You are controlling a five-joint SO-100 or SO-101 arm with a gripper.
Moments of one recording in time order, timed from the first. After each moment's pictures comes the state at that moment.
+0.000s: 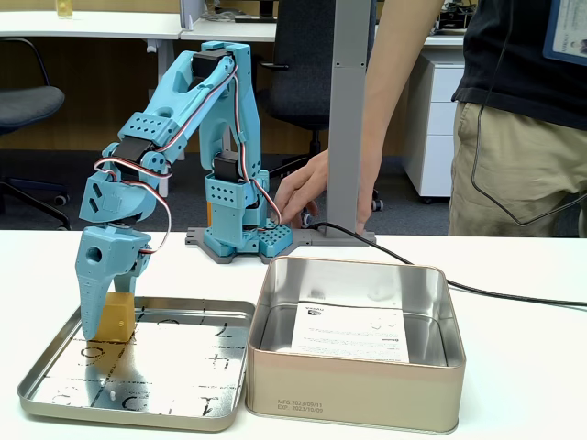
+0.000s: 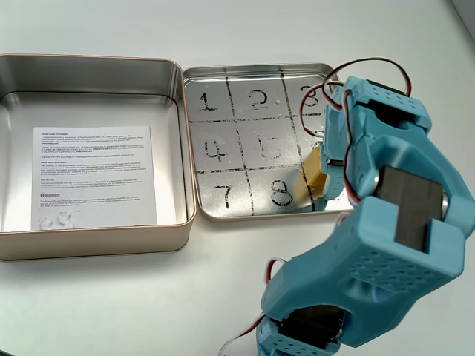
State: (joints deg) arm 32.5 98.2 117.7 36.4 182.5
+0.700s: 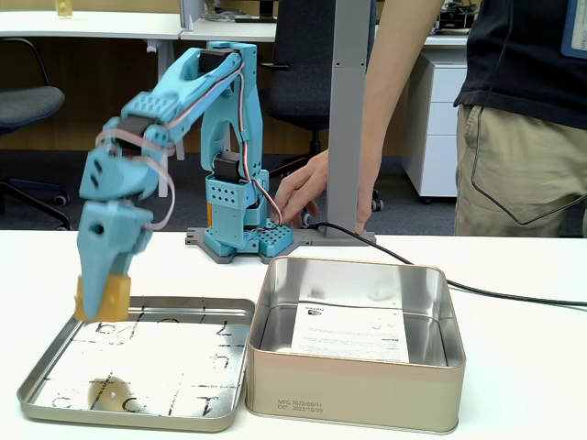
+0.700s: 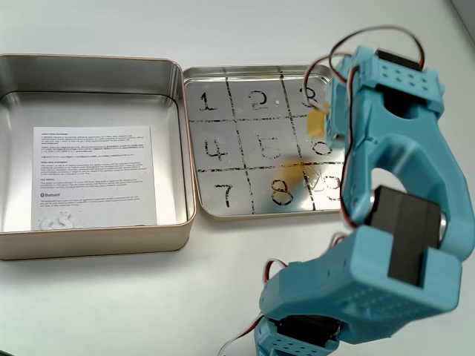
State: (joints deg) arm 30.1 107.4 110.4 46.9 182.5
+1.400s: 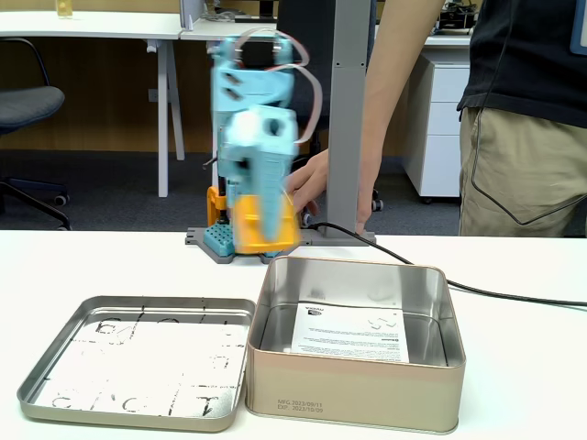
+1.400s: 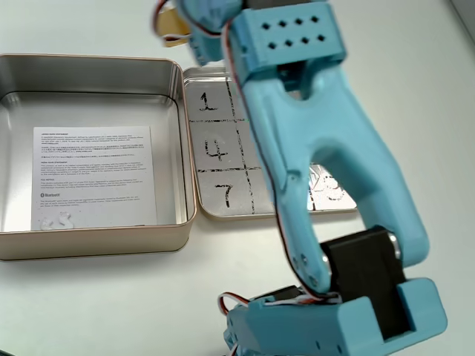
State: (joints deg) arm -6.9 116.5 93.6 57.8 182.5
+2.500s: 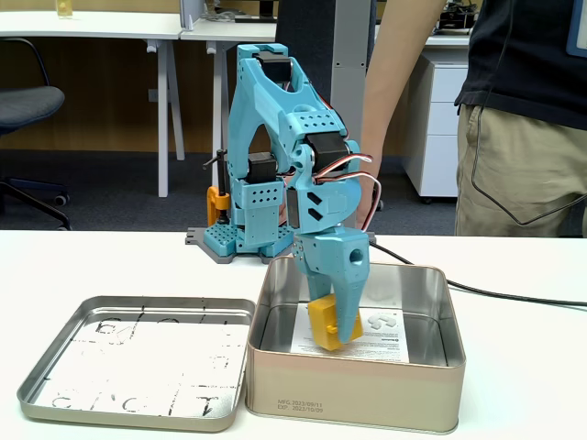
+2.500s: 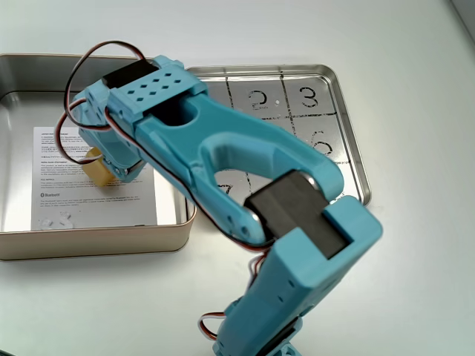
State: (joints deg) arm -22.3 98.7 109.8 49.5 175.3
